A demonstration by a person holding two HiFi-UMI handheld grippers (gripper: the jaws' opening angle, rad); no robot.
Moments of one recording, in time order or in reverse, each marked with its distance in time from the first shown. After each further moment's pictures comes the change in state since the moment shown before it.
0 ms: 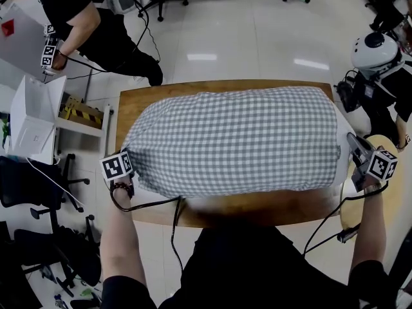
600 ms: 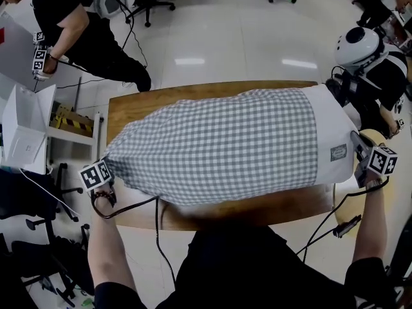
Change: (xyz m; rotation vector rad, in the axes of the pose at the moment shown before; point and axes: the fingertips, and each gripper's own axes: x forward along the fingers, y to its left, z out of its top) left arm -0.021 0.063 0.002 -0.073 -0.023 0.039; right arm -0.031 -0.036 -0.003 -0.064 0.005 -0.169
